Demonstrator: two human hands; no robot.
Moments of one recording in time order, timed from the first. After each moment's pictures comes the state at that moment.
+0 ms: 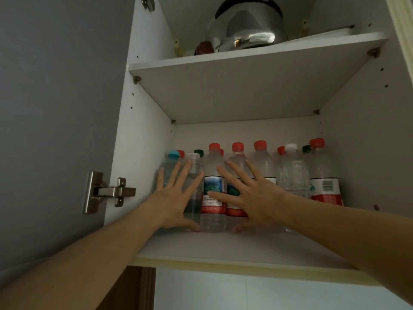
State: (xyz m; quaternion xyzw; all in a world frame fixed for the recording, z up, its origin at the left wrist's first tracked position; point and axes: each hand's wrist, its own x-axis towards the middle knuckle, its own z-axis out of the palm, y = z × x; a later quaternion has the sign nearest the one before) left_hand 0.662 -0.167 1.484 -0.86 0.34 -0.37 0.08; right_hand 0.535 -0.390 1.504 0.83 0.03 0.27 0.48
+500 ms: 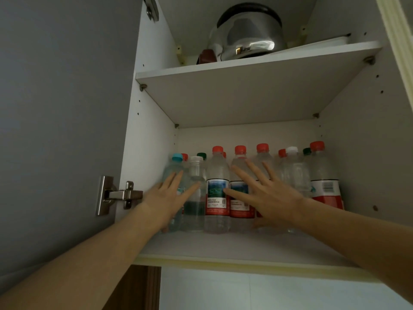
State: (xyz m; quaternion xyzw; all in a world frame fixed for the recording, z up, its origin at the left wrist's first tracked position) left_hand 0.639 -0.144 1.490 -0.88 0.28 -0.34 0.17; right_hand 0.506 -0.398 1.502 0.84 -0.03 0.29 0.45
